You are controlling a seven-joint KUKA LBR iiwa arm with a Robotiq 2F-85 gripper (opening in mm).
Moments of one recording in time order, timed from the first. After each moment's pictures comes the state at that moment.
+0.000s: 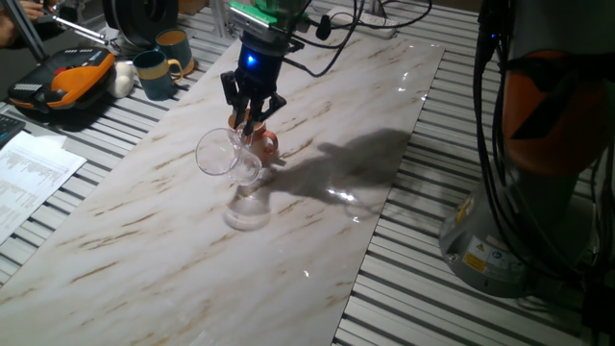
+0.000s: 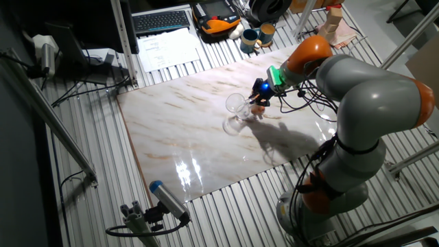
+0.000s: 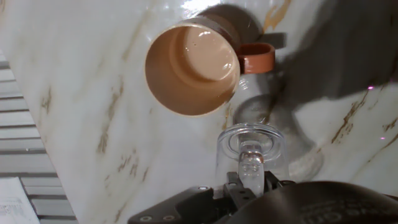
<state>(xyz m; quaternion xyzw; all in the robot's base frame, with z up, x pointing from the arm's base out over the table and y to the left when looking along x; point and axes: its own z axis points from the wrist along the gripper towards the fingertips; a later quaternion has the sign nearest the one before) 0.503 0.053 0.172 -0.71 -0.68 -0.18 0.06</state>
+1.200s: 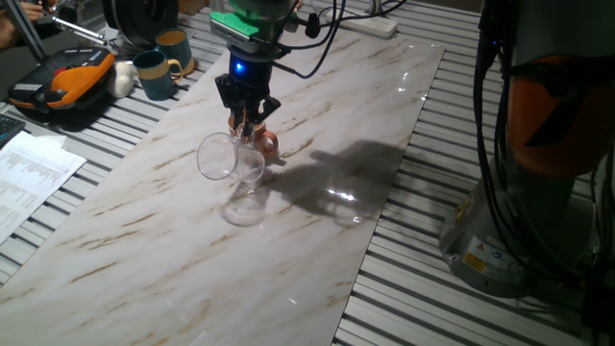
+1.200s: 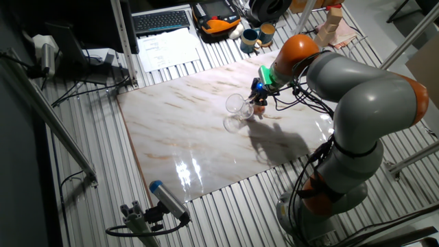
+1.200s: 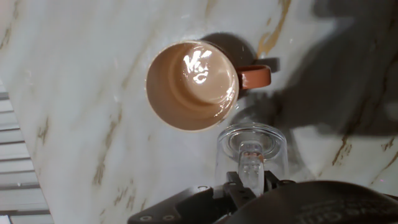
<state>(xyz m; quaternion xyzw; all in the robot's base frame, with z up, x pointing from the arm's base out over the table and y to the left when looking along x) 0.510 0.053 0.168 -0.73 -0.67 -0.14 0.01</state>
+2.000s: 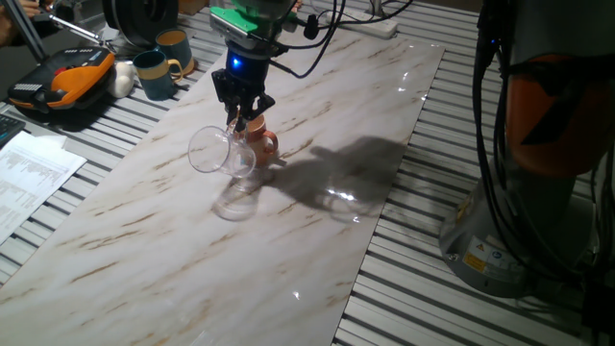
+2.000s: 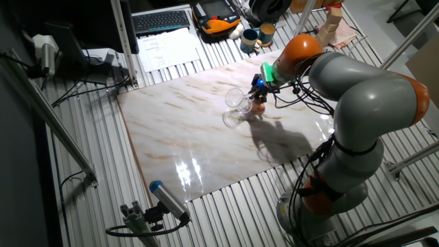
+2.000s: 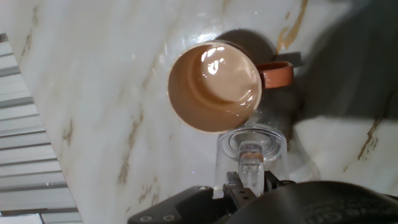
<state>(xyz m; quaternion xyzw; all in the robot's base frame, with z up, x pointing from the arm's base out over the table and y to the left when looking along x) 0.530 0.046 0.171 -0.74 -0.65 -0.16 0.01</state>
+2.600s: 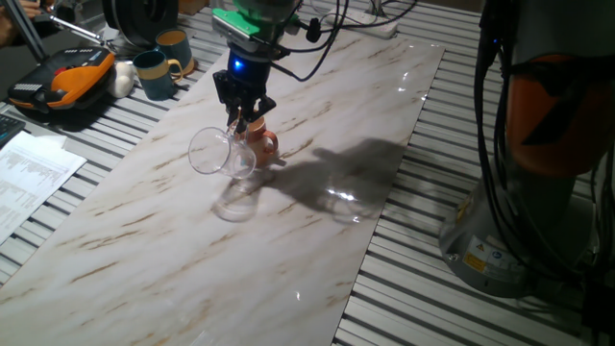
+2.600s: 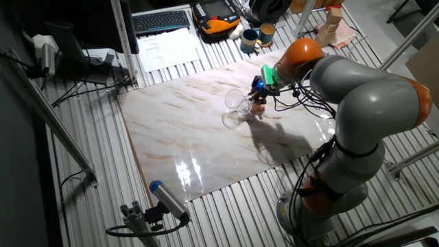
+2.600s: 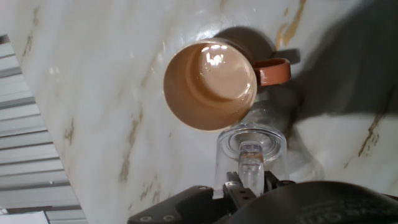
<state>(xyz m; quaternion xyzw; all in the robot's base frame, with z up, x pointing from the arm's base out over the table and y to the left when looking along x) 0.523 0.049 0.170 -0.75 -0.64 -0.18 0.01</state>
